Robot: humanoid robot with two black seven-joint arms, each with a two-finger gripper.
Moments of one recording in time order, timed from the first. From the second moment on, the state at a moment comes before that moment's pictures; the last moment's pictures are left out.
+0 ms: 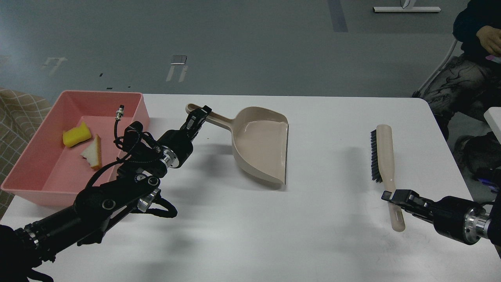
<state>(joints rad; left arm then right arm) -0.55 0.34 -0.54 -1.09 0.90 0.30 -0.23 0.67 -1.12 0.09 1.69 -0.91 0.05 0.06</state>
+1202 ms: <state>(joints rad) -0.47 0.39 -0.39 -1.11 0.91 0.30 -0.37 0.74 -1.03 0.09 1.57 -0.82 0.15 0.05</state>
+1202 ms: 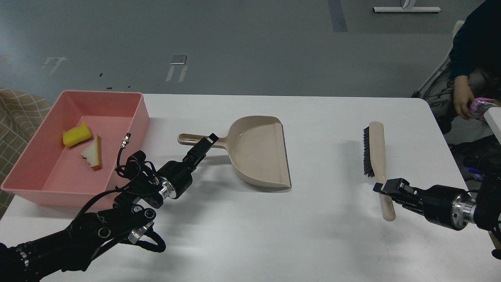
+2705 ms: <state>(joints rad) -0.41 0.85 -0.61 -1.51 0.86 0.14 -0.49 0.73 -1.20 0.45 1.59 -0.67 0.18 0.07</state>
